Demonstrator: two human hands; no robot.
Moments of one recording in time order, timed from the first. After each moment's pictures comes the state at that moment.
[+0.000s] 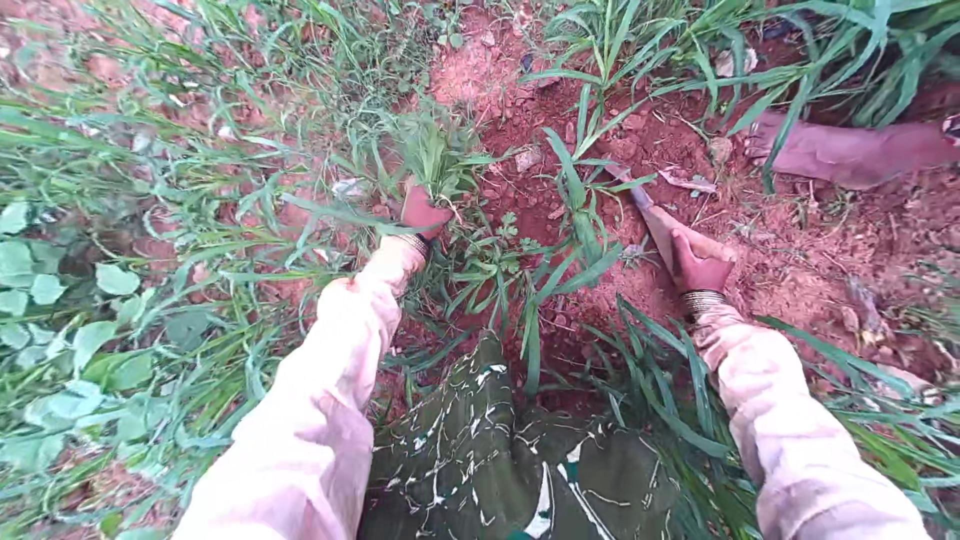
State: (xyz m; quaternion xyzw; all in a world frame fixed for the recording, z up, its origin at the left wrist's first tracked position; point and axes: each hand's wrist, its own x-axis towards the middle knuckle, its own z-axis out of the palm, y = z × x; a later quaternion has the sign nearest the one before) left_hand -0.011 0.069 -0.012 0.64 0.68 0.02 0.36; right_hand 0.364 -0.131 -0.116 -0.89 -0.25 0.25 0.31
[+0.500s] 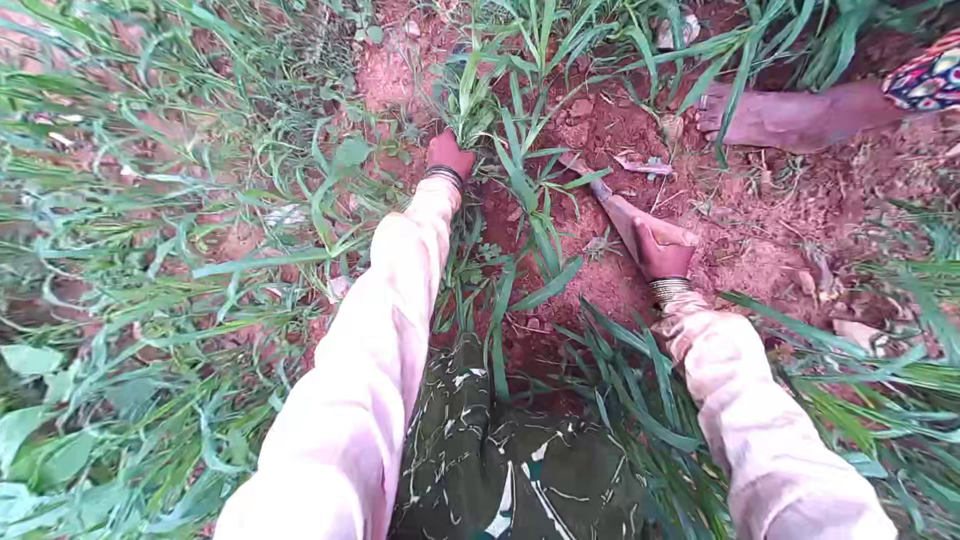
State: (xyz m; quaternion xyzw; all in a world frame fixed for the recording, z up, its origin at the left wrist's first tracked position) left_hand 0.127 0.152 -0.085 0.65 0.67 -0.10 0.35; right_hand 0.367 -0.131 -0.111 -0.88 -0.24 0.27 0.31
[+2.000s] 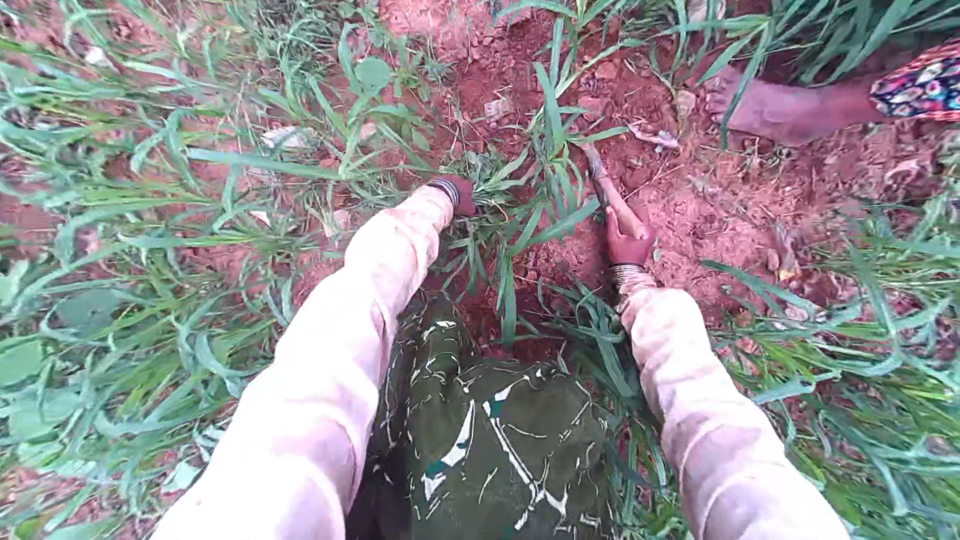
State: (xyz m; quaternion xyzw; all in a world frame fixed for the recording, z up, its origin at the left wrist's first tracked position) left_hand 0.062 0.060 -0.063 0.71 0.40 -0.47 0.34; right_hand 0.309 -0.156 -0.124 -0.88 -0.33 0.20 0.27
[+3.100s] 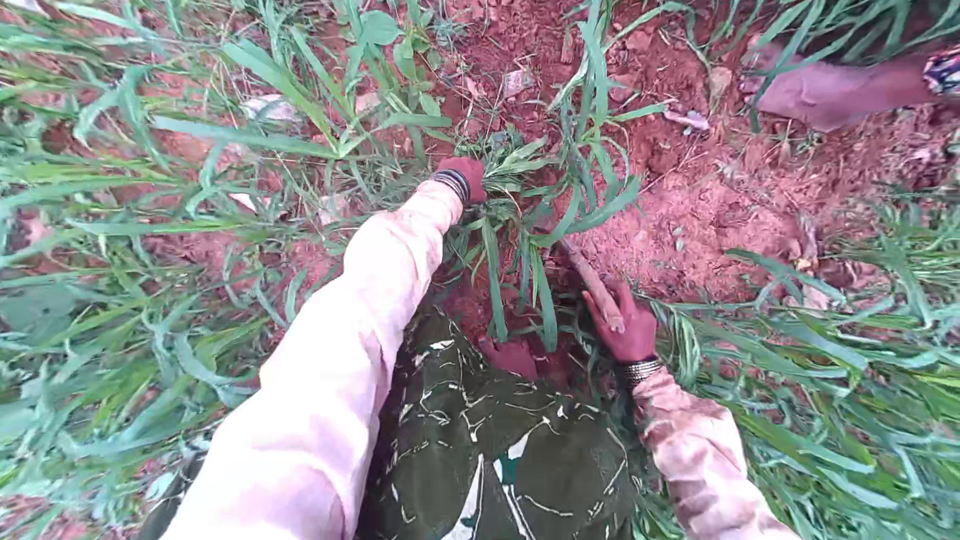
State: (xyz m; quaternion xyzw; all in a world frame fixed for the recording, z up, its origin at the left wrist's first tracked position) left_hand 0.046 0.052 -0.065 0.71 0.44 -0.42 0.36; right_hand 0.218 -0.258 -0.023 -0.83 -0.49 0.27 0.05
